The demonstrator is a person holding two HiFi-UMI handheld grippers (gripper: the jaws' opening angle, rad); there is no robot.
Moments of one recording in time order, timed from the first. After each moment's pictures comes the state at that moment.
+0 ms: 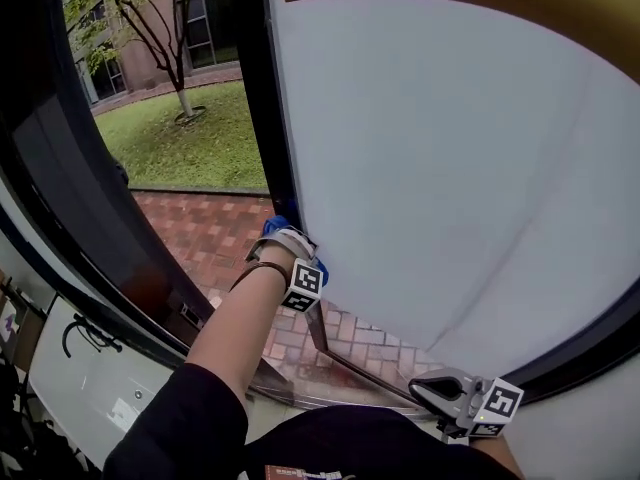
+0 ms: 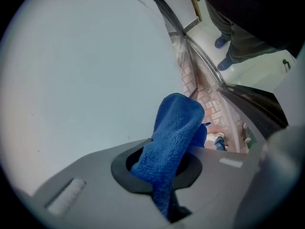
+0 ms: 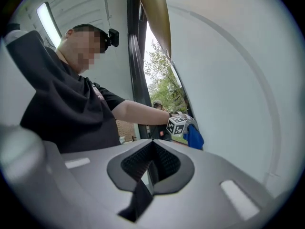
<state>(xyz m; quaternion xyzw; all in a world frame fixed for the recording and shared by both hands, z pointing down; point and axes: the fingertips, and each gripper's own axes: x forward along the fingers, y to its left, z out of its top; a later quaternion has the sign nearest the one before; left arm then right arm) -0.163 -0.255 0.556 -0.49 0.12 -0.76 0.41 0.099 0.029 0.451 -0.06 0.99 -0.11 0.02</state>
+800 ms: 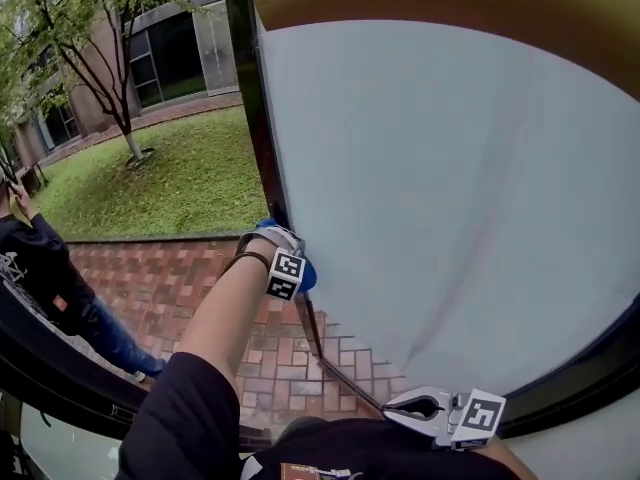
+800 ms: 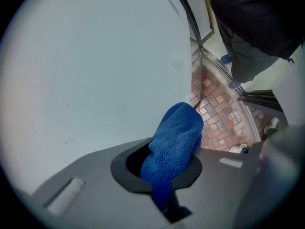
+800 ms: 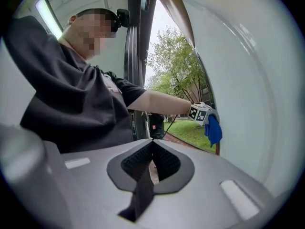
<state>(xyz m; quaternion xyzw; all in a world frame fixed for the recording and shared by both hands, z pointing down) -0.051 -0.454 0.532 -0.58 0.09 -0.68 0.44 0.129 -0.065 0.448 -0.05 1.00 -0.06 -0.04</state>
